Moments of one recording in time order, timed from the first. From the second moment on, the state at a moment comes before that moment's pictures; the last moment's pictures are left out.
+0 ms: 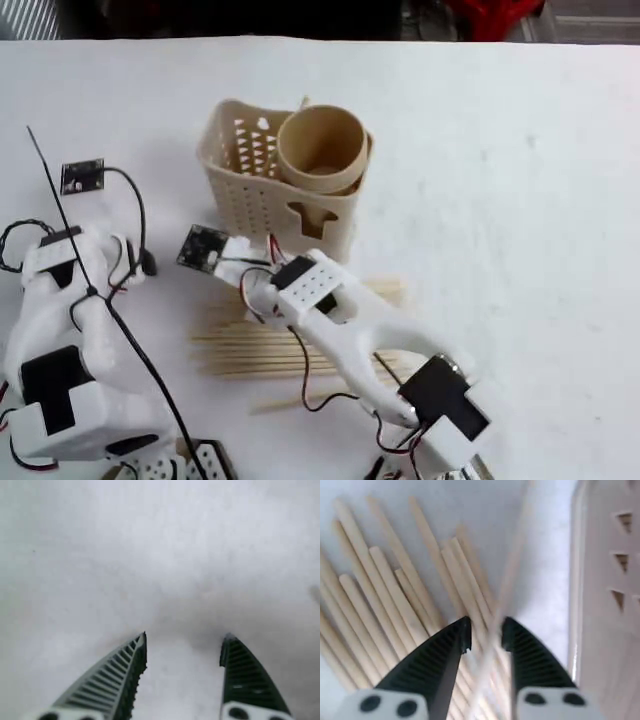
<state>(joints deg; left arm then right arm) -29.3 -0.7 42.3 44.7 -9.2 -44.5 3.0 35.3 40.6 30.4</state>
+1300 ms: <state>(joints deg) -29.3 -0.7 42.3 44.7 -9.2 -50.4 -13.1 38.8 59.2 26.4</state>
